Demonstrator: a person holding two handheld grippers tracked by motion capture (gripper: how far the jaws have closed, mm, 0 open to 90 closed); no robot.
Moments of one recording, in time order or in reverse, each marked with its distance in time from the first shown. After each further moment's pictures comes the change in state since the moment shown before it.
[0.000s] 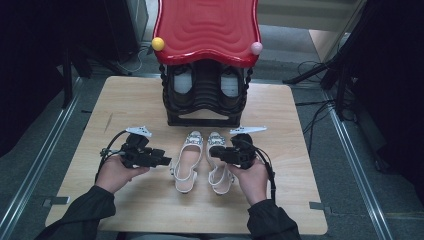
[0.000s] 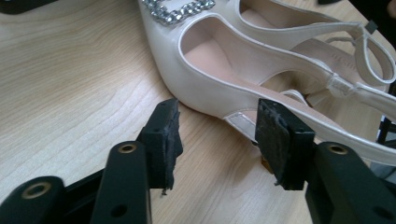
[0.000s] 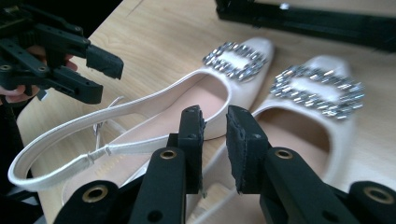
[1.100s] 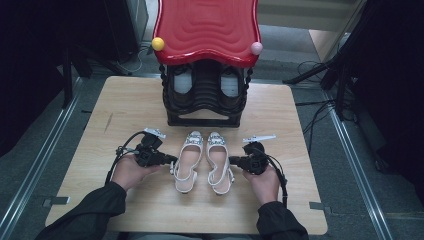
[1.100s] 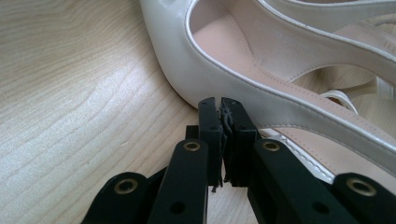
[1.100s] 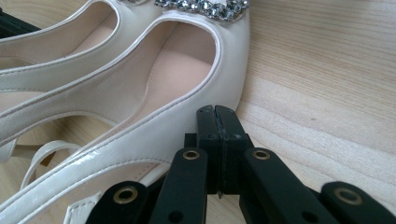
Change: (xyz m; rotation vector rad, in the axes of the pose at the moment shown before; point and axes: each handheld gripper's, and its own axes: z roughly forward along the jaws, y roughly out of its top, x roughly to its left) left arm 0.007 0.006 0.044 0.101 -0.004 -0.037; right arm -0.051 -0.037 0.001 0.107 -0.152 0.064
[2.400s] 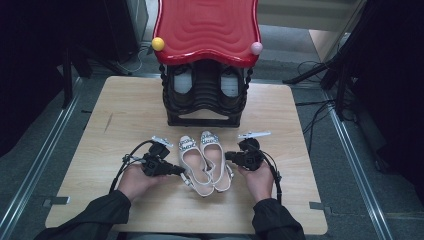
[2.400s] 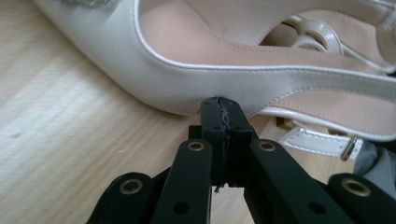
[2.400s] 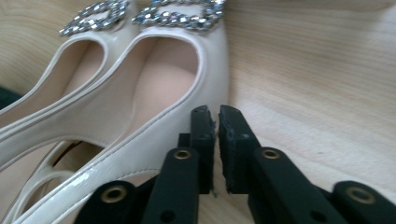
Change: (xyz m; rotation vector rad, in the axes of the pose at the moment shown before) left arm -0.028 -0.010 0.016 0.043 -0.103 -0.013; right arm 0.005 0.012 0.011 -0.031 -0.029 -0.013
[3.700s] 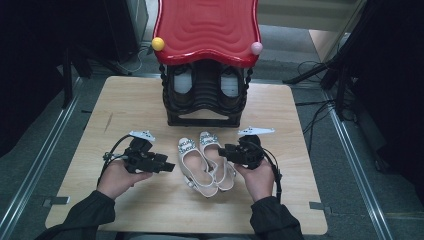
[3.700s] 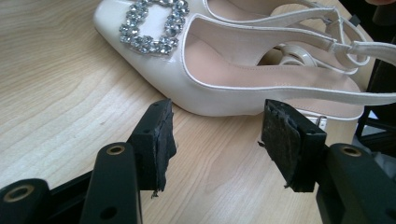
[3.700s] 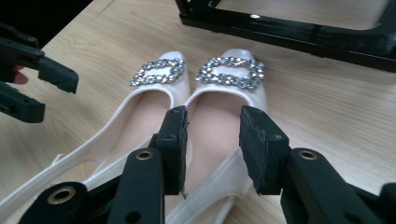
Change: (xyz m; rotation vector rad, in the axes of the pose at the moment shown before) left arm 0.002 -0.007 -0.055 -0.118 0.072 0.042; right arm 0.028 0.015 -0.030 -0.119 0.081 -0.065
